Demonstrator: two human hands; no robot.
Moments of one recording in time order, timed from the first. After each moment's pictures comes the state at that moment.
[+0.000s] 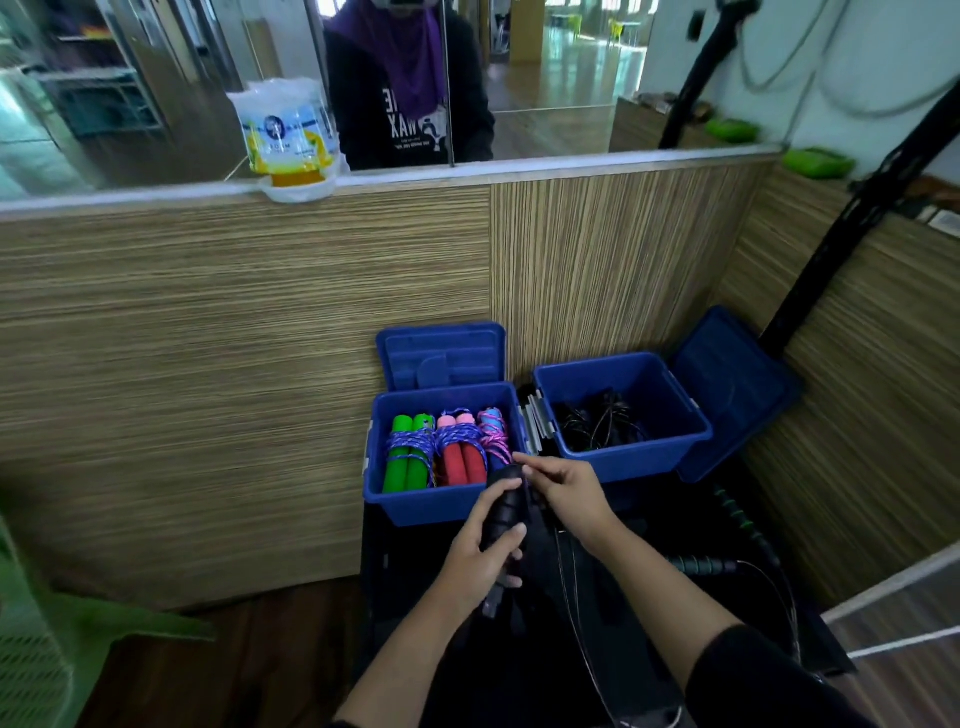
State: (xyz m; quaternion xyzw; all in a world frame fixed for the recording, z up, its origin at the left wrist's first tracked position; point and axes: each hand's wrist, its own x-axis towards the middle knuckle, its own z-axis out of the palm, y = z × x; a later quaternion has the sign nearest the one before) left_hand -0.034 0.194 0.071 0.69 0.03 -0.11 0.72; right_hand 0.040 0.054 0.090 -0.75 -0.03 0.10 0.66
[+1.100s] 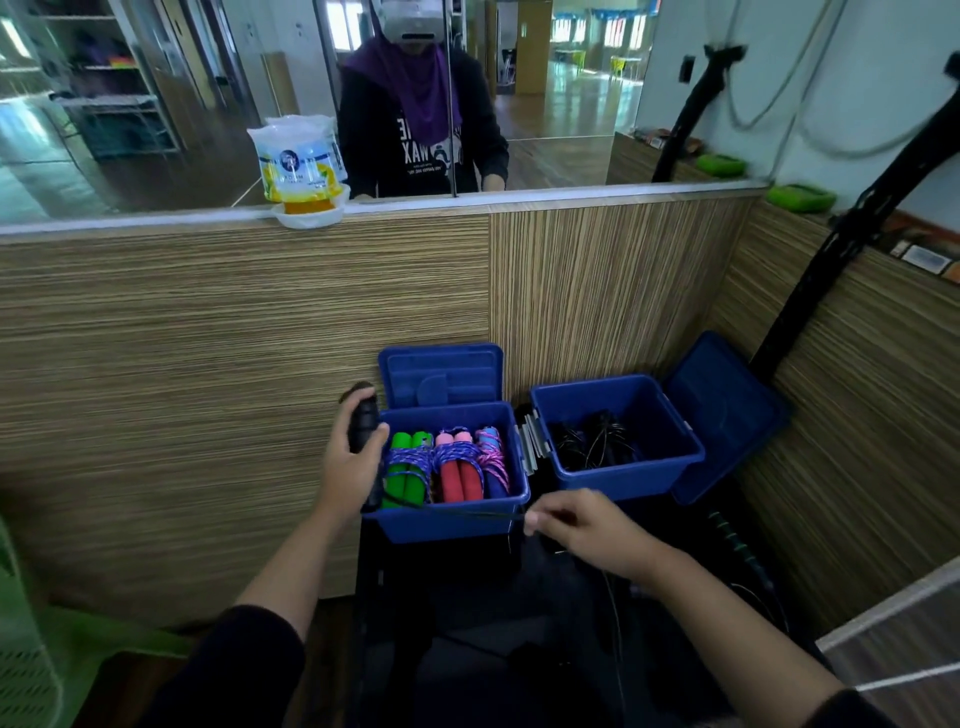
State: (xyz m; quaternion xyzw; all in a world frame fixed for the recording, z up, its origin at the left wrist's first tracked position) left_hand 0.033 0.305 0.138 0.76 0.08 0.22 0.61; right_hand 0.011 0.018 0.146 -0.87 -0.23 0.16 0.41
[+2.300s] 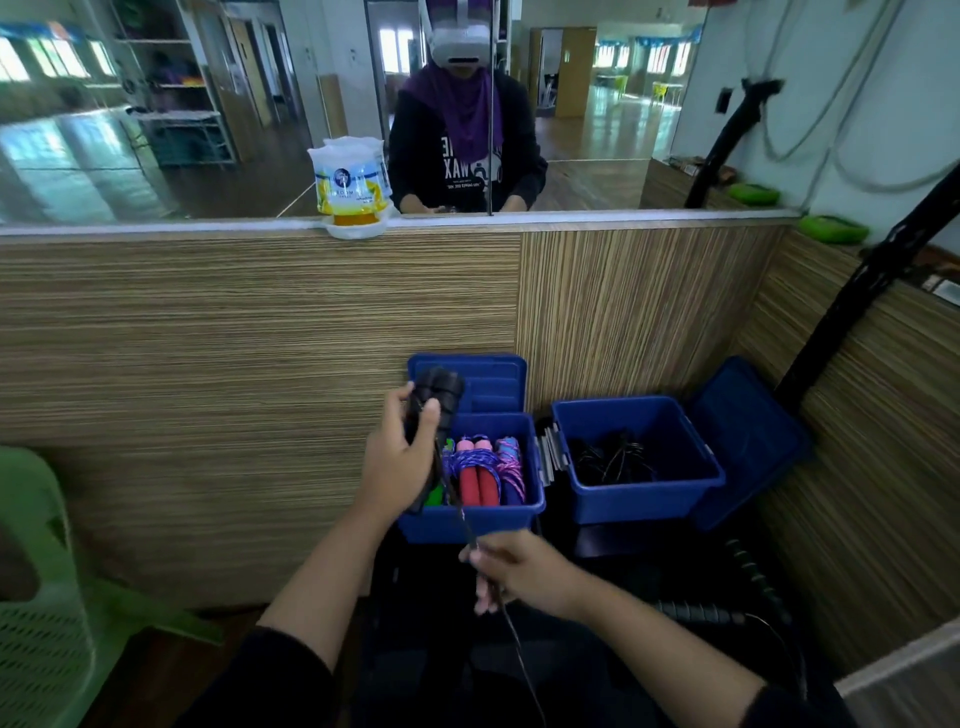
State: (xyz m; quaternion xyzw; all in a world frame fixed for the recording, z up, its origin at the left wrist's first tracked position) left_hand 0.004 0.267 0.183 0.83 0.09 0.23 0.50; right_hand -0.022 0.087 0.130 -0.74 -0.19 0.34 0.54
